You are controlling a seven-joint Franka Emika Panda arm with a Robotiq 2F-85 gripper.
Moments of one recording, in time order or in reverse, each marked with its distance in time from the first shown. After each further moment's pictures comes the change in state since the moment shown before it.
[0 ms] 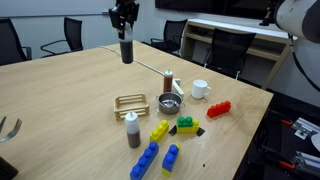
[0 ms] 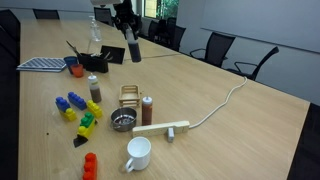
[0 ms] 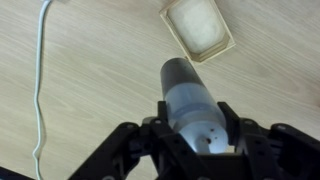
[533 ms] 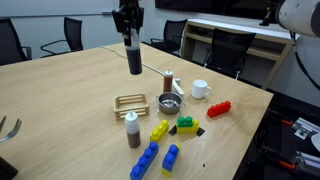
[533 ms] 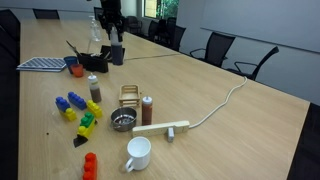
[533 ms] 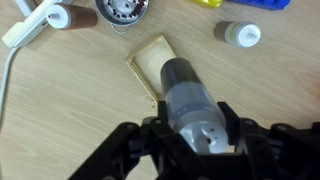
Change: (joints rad) arm 0.011 -0.022 0.046 -0.002 0.091 -0.190 0.018
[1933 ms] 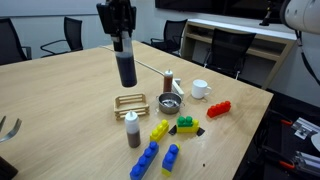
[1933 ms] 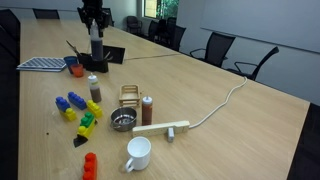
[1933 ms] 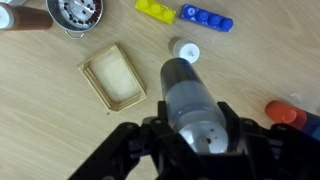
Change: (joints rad) arm 0.074 -0.024 0.054 -0.008 0.047 -0.042 0.007
